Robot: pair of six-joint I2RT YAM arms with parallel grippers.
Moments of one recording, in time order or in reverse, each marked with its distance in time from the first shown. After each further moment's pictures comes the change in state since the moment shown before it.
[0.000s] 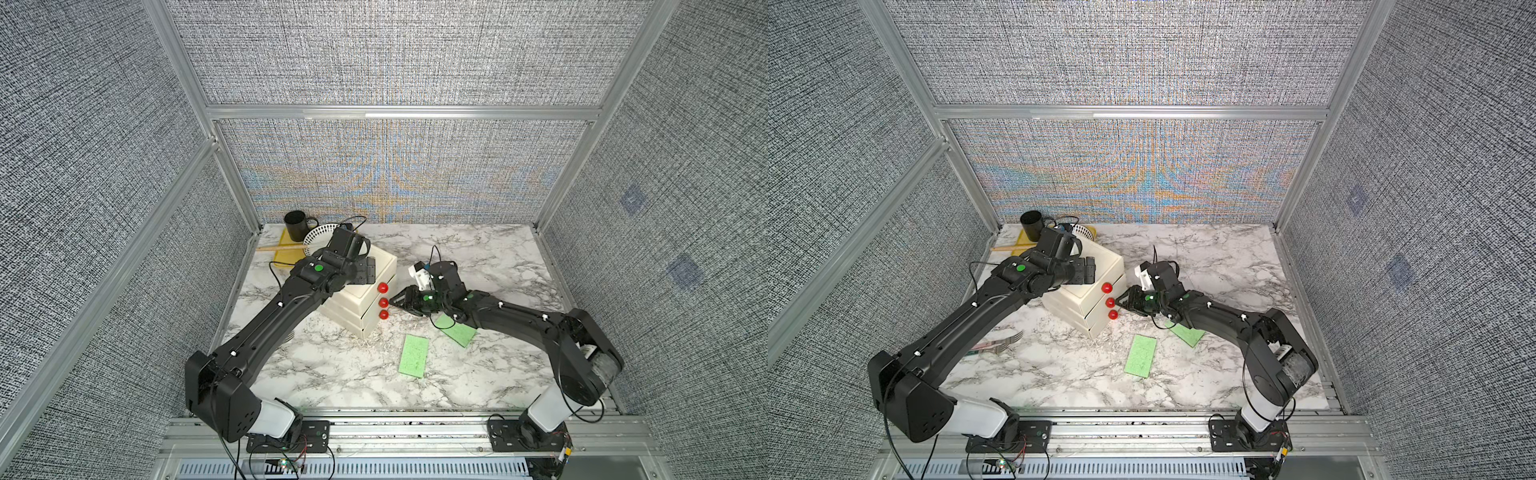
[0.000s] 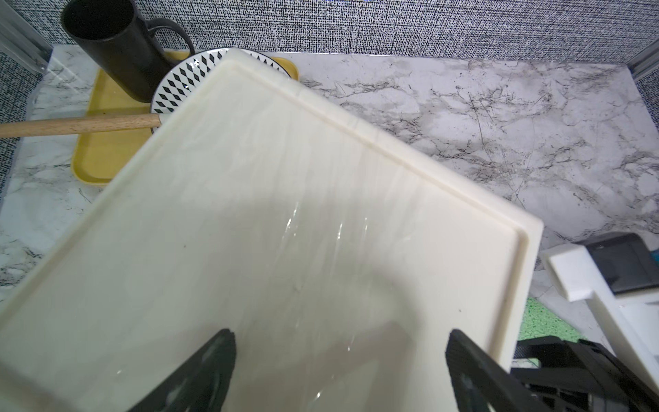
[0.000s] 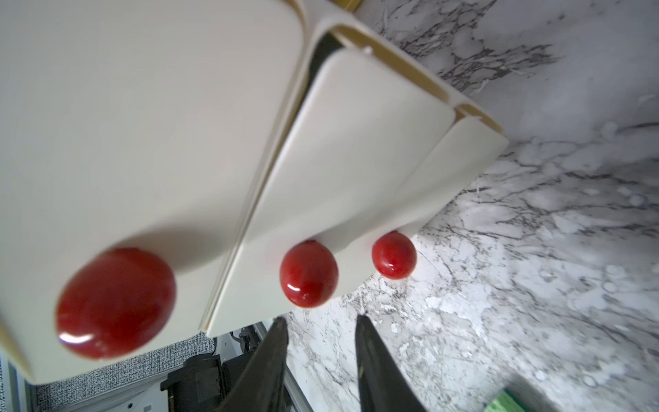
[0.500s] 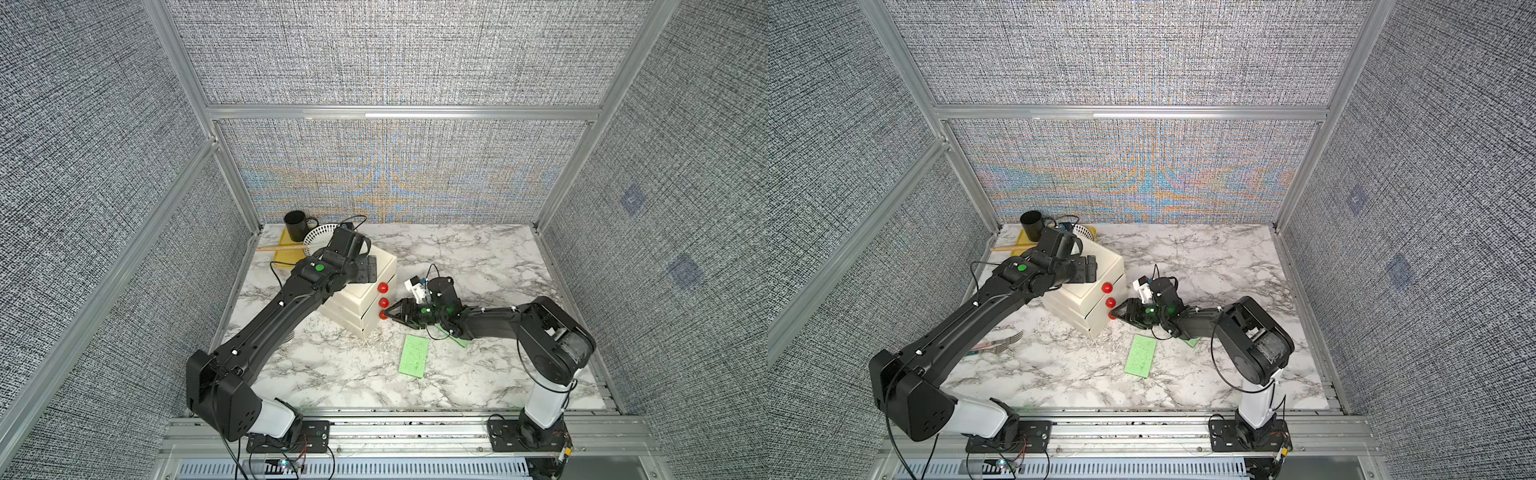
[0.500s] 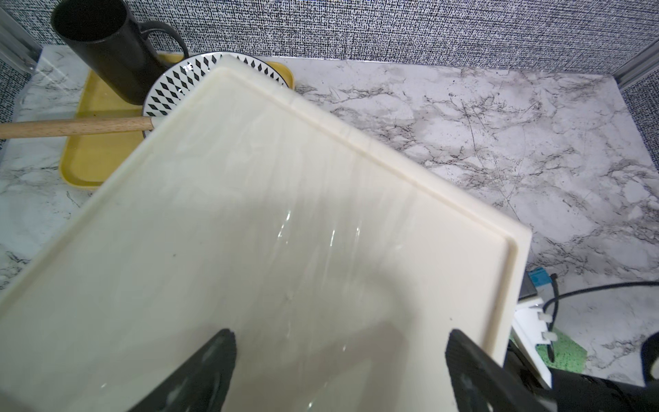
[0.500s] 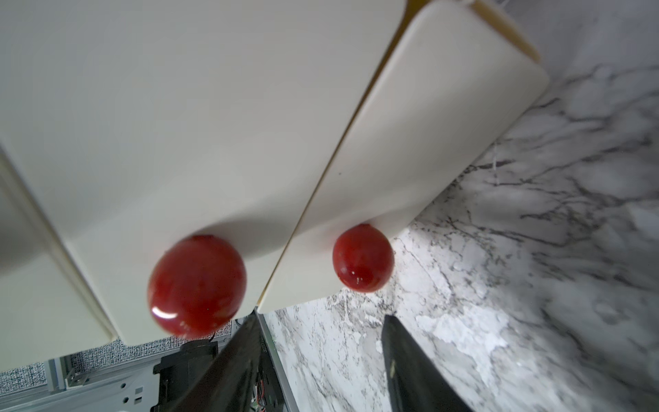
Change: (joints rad) left arm 0.000 0.006 -0.002 0.022 0.010 -0.010; right arm -0.006 0.196 -0.121 0.406 -0.138 0.100
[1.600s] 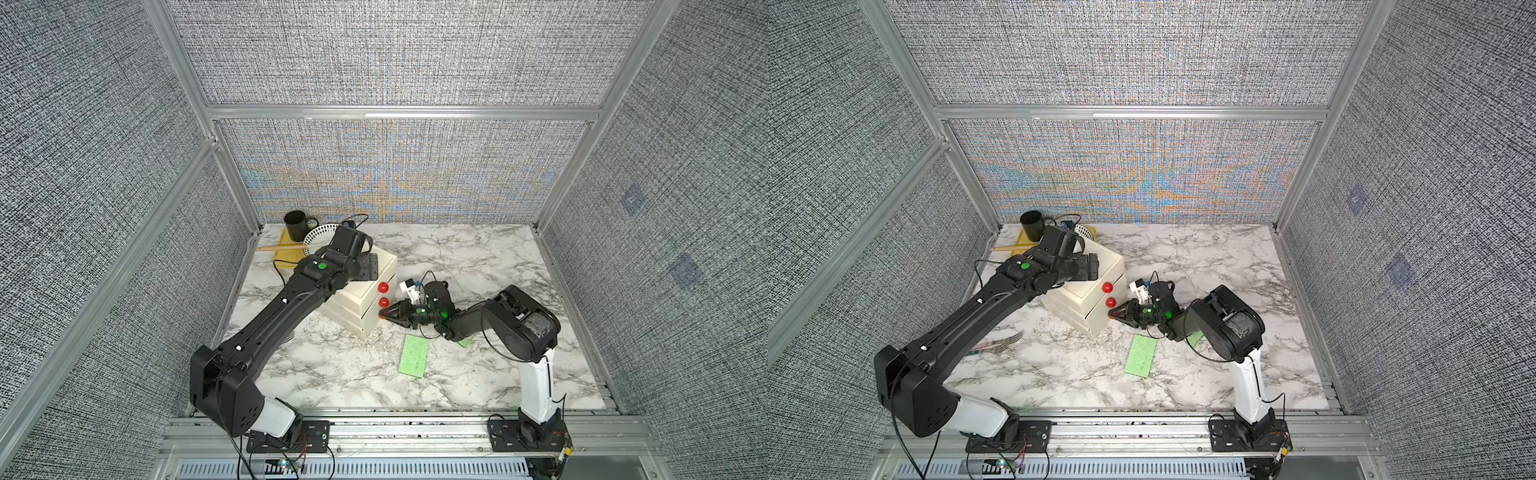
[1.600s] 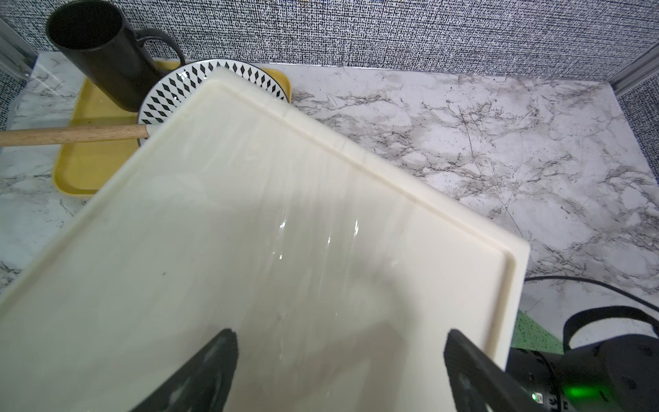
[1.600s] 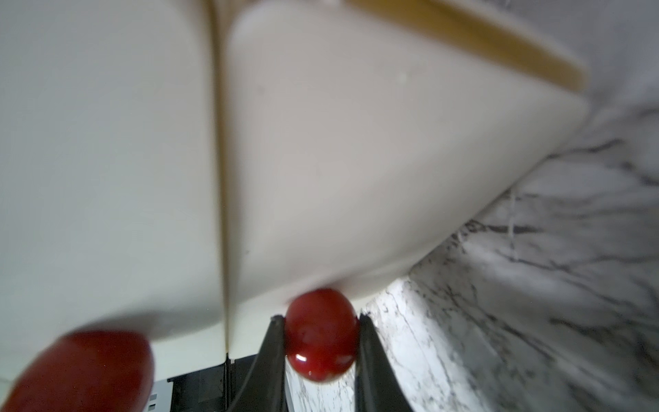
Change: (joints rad) left arm 0.000 0.026 0.008 0.026 0.000 0.000; right arm -0.013 0.203 0.024 0.302 -0.074 0.118
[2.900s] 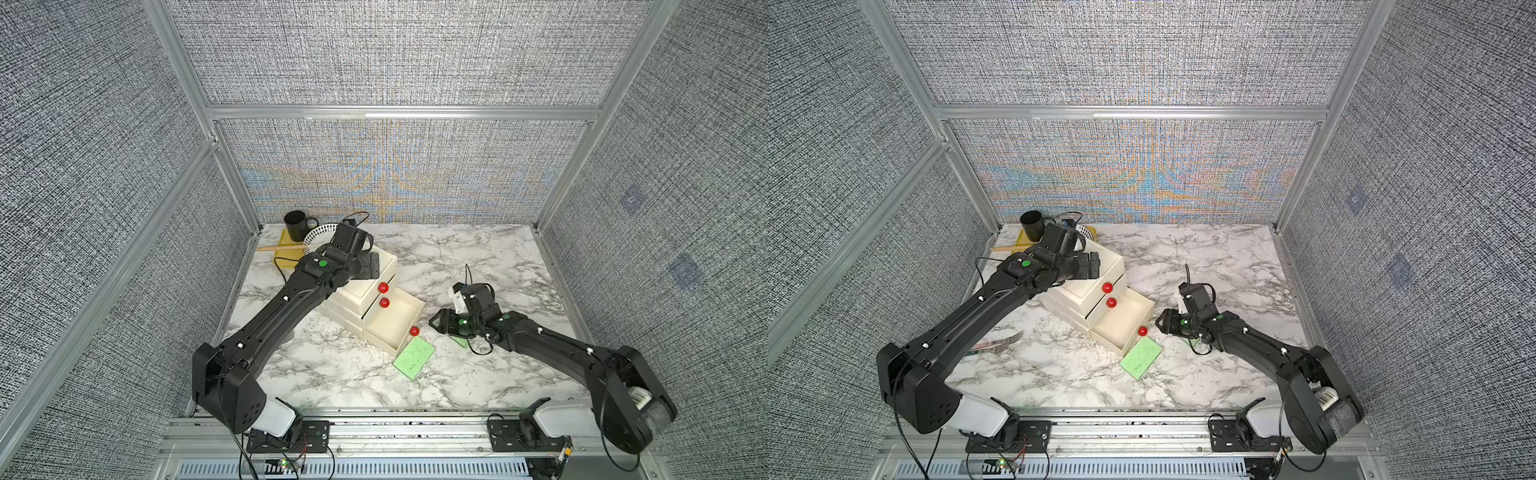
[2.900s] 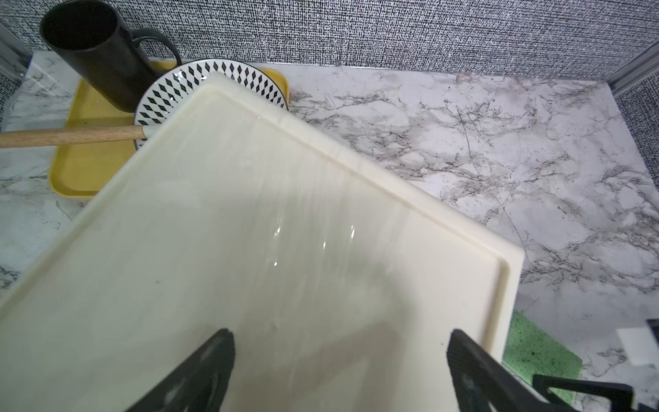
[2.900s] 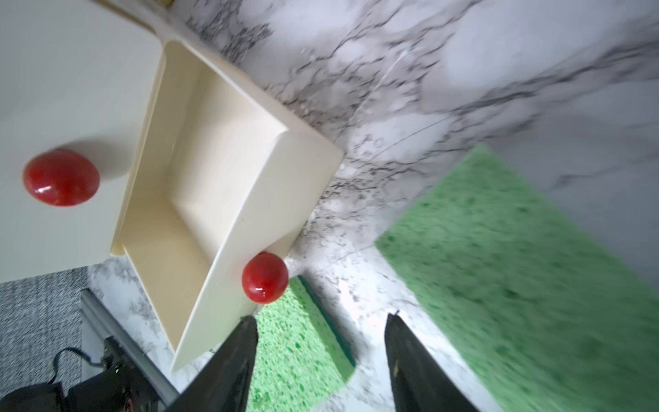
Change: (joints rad) left arm 0.000 0.012 0.033 -0.023 0.009 0.002; right arm -0.134 -0.737 -0.151 -1.073 0.471 -0.457
